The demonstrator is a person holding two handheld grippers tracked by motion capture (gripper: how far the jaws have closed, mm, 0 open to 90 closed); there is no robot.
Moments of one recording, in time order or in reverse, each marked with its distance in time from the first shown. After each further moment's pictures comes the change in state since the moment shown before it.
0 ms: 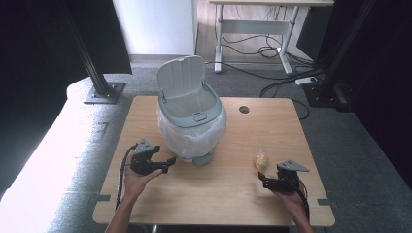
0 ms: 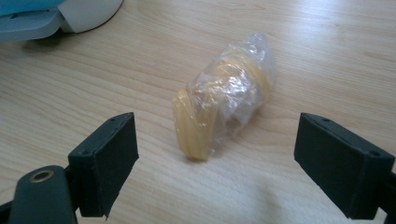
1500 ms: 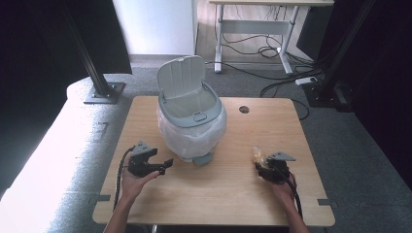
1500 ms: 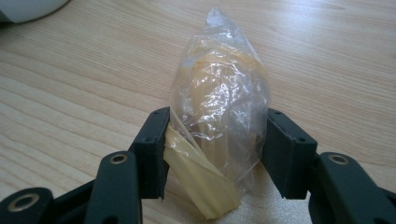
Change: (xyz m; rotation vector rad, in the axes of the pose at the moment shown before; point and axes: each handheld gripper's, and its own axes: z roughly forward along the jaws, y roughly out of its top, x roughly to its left) left arm 0.008 -0.010 -0.002 0.019 0.006 -0.020; right arm -0.005 0.009 0.049 0.054 -0.049 -0.008
